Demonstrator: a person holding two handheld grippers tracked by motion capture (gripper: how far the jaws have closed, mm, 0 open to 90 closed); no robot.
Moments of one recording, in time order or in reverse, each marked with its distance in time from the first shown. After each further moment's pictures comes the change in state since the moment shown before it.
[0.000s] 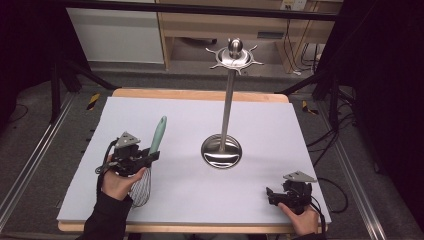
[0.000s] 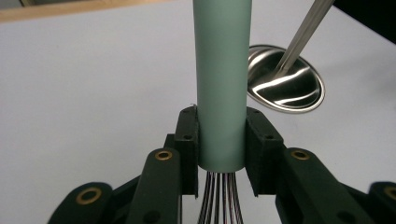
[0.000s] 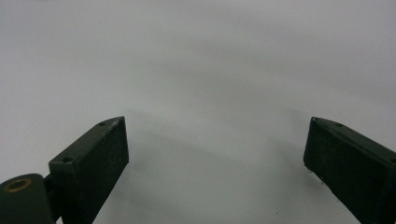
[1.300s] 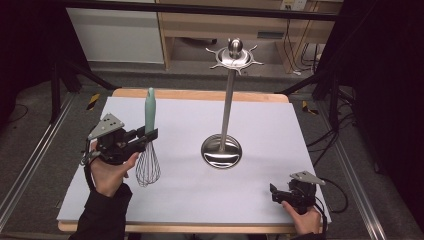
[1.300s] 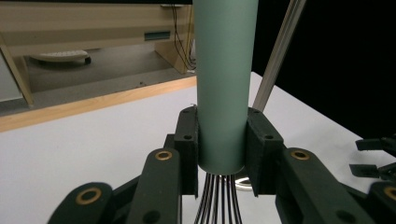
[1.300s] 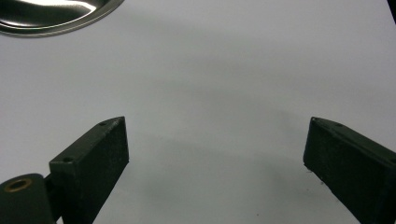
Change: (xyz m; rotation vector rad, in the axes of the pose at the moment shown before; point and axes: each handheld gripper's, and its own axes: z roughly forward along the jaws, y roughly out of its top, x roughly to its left) left arm -0.022 0.057 -0.049 -0.259 -0.080 0.048; right arm -0.007 0.000 -0.008 -0.076 -0.021 0.075
